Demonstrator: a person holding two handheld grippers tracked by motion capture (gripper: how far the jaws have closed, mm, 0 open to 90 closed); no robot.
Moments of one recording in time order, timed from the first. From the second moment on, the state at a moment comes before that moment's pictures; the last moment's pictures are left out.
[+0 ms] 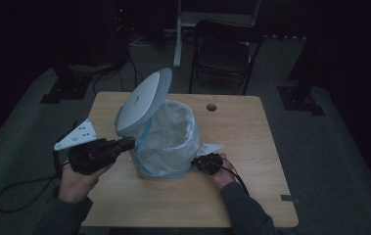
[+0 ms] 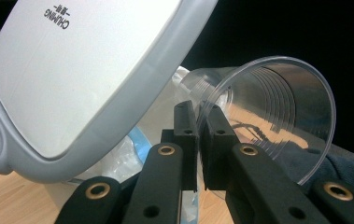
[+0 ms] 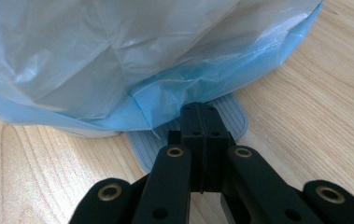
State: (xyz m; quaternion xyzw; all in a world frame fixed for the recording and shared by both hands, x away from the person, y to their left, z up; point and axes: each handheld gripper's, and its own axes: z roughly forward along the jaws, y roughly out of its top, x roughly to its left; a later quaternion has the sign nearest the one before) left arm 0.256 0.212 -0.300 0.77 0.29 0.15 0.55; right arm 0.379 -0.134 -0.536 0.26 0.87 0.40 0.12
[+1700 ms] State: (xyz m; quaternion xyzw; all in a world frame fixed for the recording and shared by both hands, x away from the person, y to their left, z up) left arm 0.268 0.189 -0.302 0.75 0.33 0.16 0.55; right arm 0.379 -0.134 -0.536 0.26 0.87 0.40 0.12
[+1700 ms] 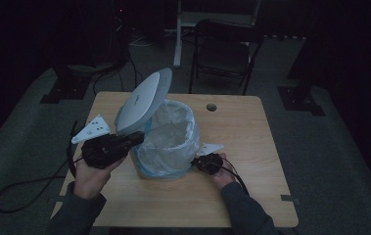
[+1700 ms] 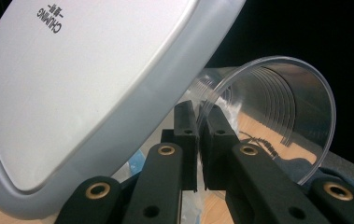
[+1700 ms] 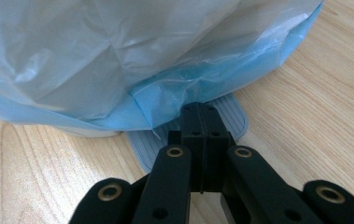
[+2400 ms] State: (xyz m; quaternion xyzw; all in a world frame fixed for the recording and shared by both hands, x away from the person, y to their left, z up) left arm 0.269 0.185 -0.302 0.75 0.34 0.17 0.54; right arm 0.379 -0.134 -0.536 0.26 0.87 0.40 0.12
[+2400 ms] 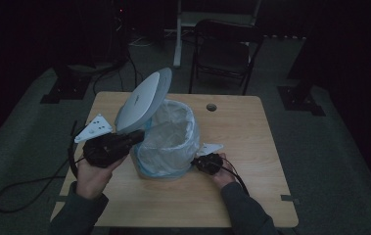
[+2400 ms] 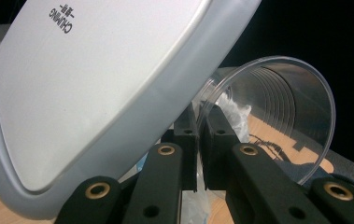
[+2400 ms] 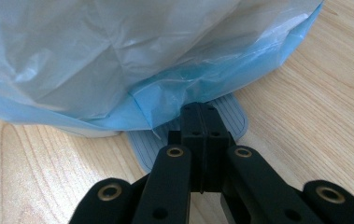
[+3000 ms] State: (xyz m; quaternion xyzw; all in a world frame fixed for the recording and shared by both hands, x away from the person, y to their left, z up) left arm 0.269 0.182 -0.301 0.75 0.34 0.17 0.55; right arm 0.379 -0.134 -0.536 0.25 0.87 0.40 0.12
